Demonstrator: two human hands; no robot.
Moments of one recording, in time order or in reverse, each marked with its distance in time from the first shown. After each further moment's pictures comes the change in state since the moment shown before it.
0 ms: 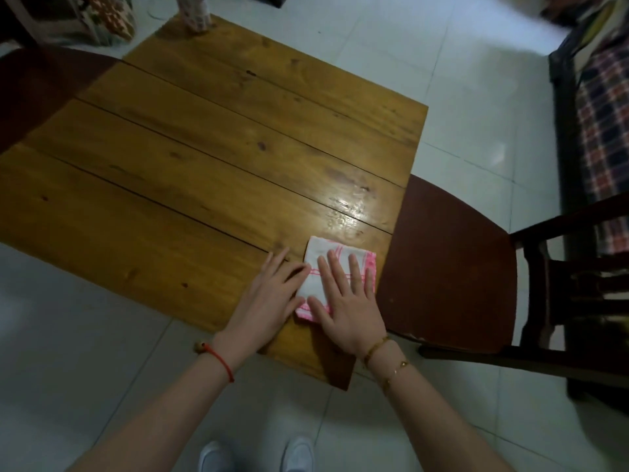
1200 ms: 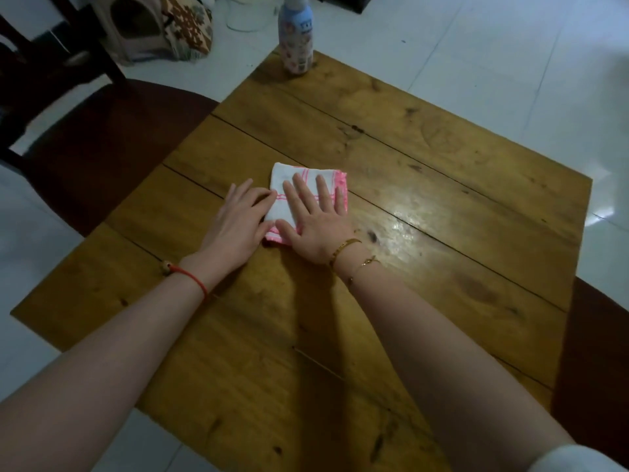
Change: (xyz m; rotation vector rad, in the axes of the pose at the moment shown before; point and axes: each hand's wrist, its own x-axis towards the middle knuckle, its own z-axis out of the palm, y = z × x) left_hand 0.152 -0.300 -0.132 0.100 -0.015 -0.386; right_hand 0.368 -0.175 -0.075 -0.075 -0.022 -0.260
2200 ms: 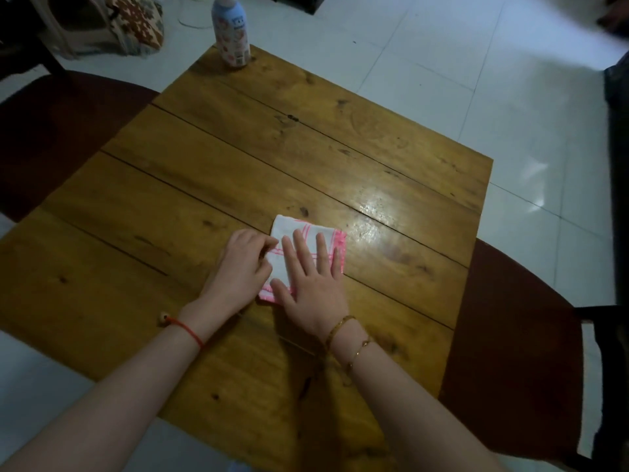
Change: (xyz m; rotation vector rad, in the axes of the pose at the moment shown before) left_hand -0.078 0.121 0.032 -0.314 -0.022 -0.047; right_hand -0.172 0.032 0.036 0.083 0.017 0.152
